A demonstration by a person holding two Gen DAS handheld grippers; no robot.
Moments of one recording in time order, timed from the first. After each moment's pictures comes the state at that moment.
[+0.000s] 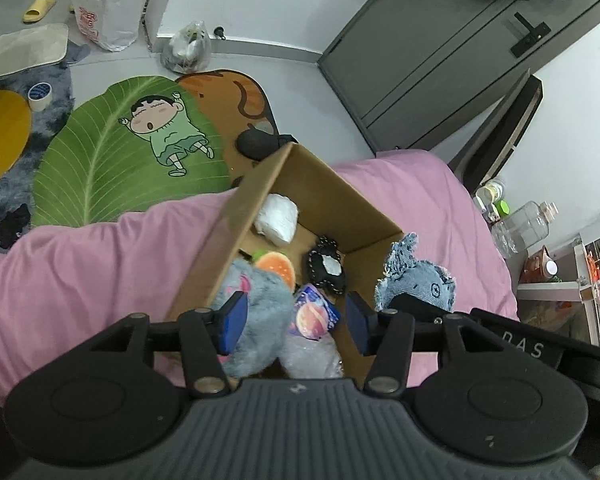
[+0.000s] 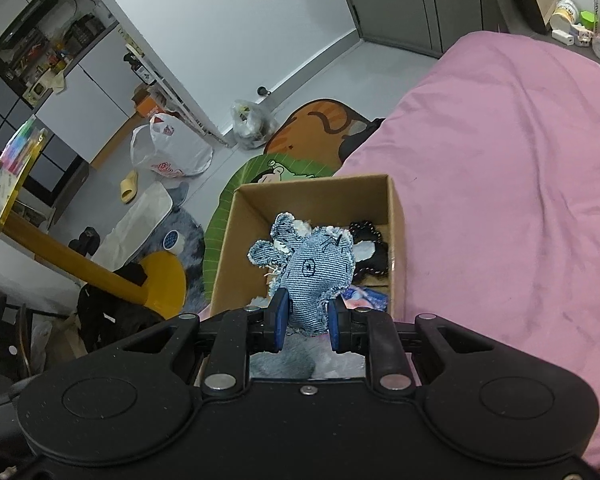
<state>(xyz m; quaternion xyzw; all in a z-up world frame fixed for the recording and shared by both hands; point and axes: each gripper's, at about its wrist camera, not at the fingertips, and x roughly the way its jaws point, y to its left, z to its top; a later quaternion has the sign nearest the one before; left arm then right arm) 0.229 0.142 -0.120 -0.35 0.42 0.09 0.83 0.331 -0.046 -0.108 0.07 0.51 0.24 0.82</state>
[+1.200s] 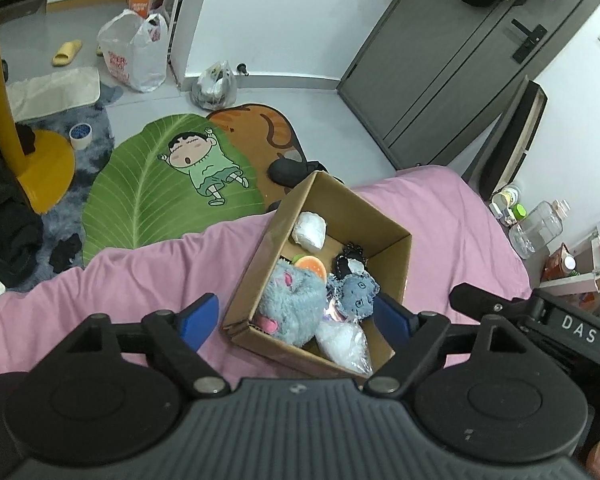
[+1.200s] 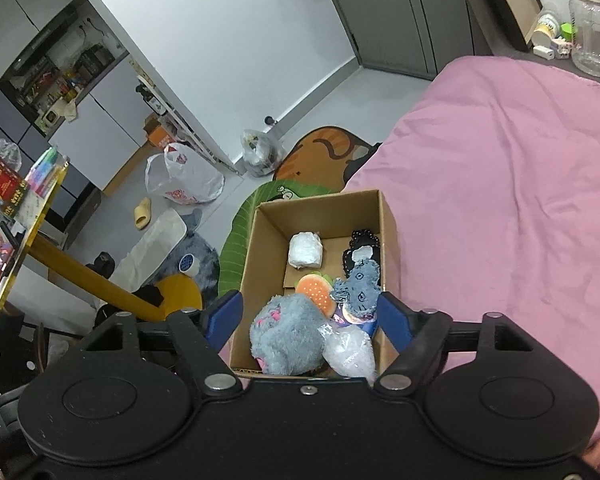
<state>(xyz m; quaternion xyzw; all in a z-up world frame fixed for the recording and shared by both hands) 0.172 0.137 -0.064 -0.29 0.41 0.14 0.85 0.294 -0.079 -0.063 0.10 0.47 0.24 0.84</state>
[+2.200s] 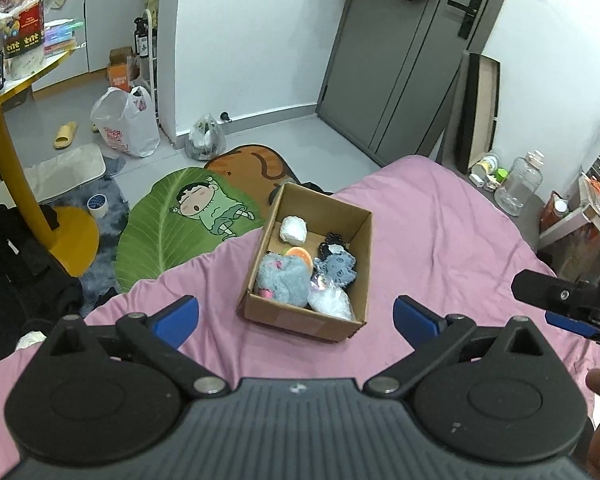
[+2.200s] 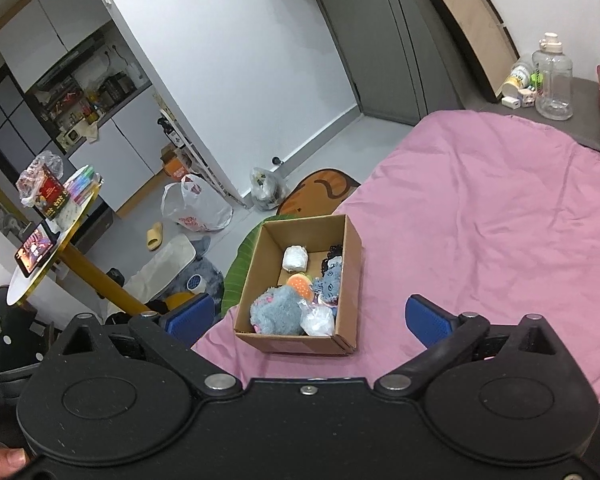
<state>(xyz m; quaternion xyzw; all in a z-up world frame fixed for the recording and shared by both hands) 0.098 0.062 0.011 -0.17 0.39 0.13 0.89 0.213 -0.164 0.000 0.10 0.40 0.25 0.88</state>
